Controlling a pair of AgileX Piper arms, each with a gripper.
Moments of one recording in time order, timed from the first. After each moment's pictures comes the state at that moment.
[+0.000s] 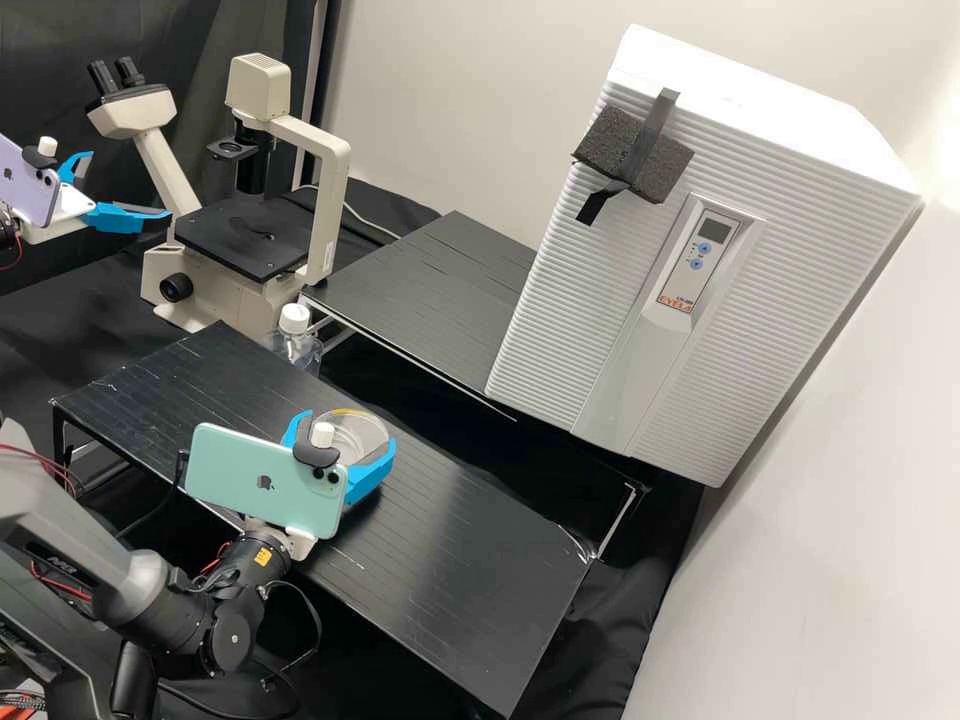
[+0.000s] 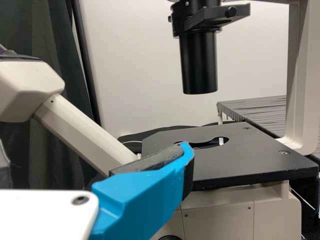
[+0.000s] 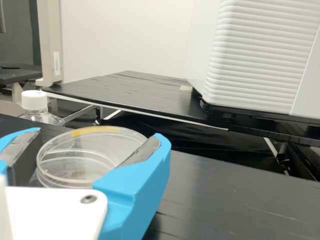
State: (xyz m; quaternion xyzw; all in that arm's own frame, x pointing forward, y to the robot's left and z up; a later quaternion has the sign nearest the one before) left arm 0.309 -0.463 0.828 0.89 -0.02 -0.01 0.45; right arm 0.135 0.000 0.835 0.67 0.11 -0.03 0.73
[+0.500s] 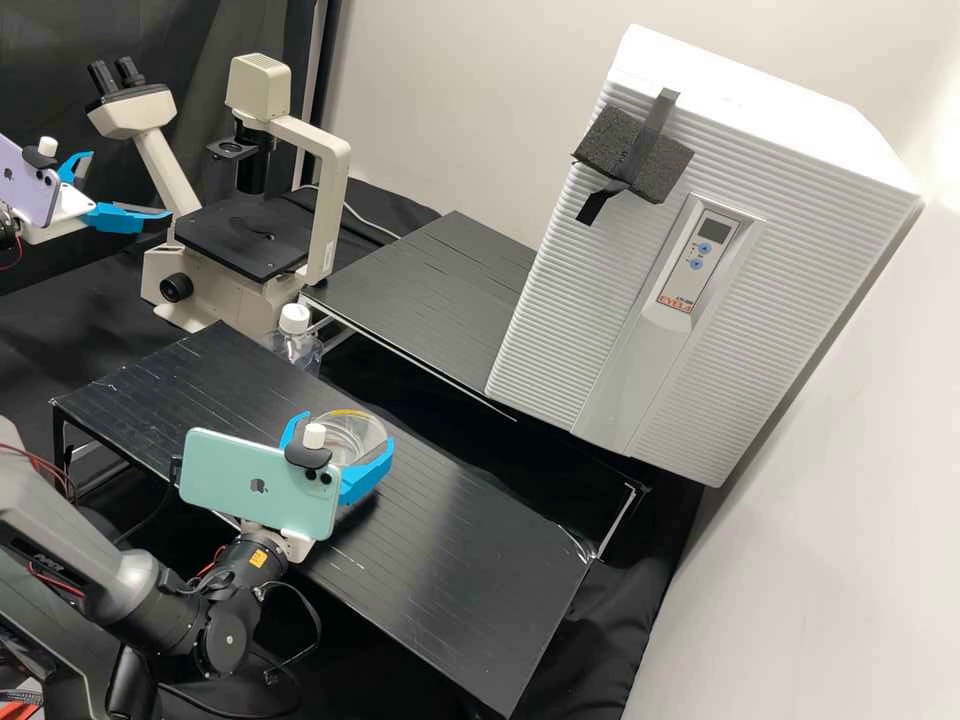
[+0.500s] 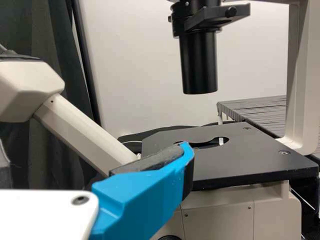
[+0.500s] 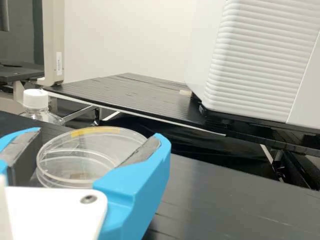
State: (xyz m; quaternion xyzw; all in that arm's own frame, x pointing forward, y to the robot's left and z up) left arm 0.309 -0.463 0.828 0.89 -0.02 -0.01 0.45; right arm 0.130 0.000 0.835 0.65 0.11 -0.04 0.75
